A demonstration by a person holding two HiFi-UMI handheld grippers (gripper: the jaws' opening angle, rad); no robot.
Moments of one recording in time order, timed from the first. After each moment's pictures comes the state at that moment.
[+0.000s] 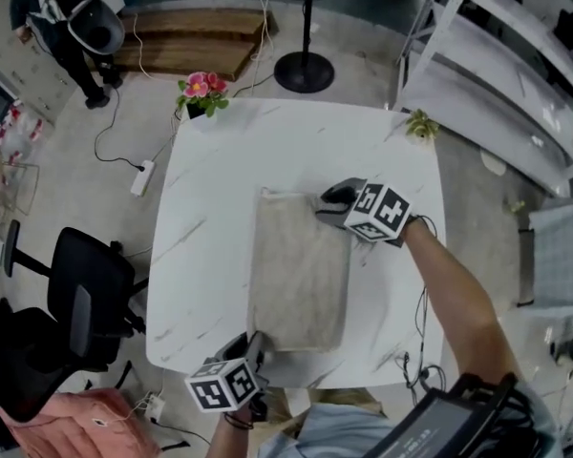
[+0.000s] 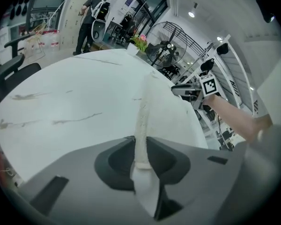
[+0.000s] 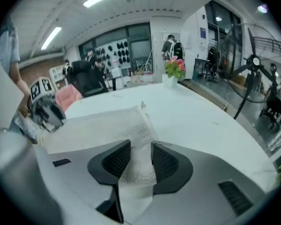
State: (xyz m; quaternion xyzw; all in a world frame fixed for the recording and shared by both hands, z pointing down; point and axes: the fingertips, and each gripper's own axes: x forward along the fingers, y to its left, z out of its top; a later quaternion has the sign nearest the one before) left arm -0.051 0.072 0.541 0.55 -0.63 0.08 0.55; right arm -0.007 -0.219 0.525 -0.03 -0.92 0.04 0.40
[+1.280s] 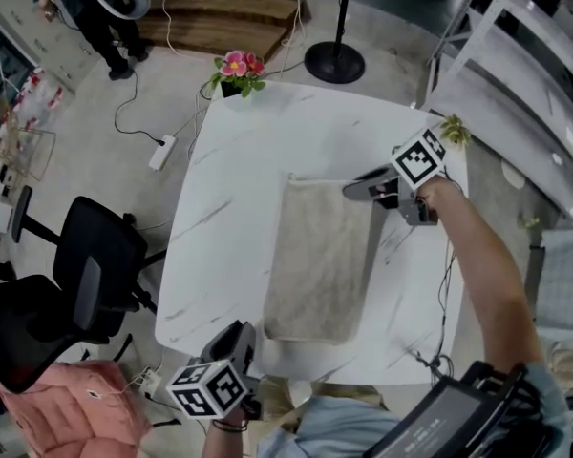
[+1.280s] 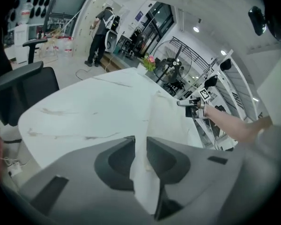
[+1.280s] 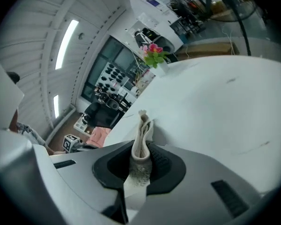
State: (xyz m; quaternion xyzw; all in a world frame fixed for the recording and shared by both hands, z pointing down) left arm -0.092 0.086 0.490 0.52 -0.68 0.01 0.51; right arm -0.015 -0.229 0.501 -0.11 -0.83 0.39 0.38
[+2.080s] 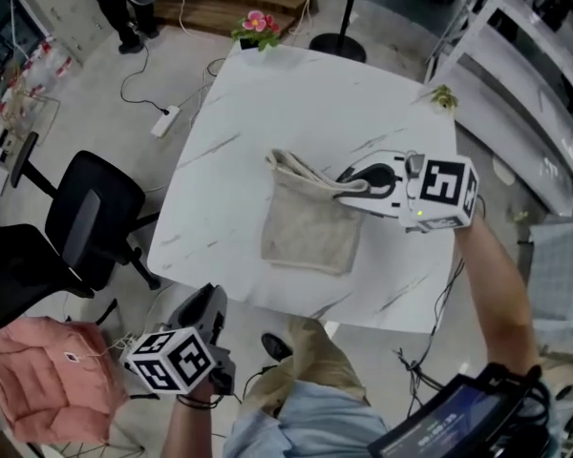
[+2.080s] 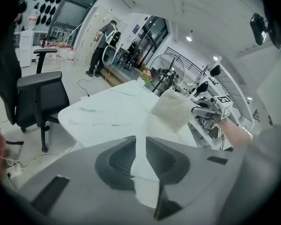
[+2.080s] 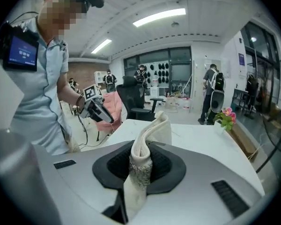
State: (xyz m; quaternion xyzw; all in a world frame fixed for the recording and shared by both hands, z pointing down) left arm -0.089 0.180 0.453 0.54 -0.71 -0.02 0.46; right arm 0.013 -0.032 0.377 -0.24 -0.93 -0.06 0.27
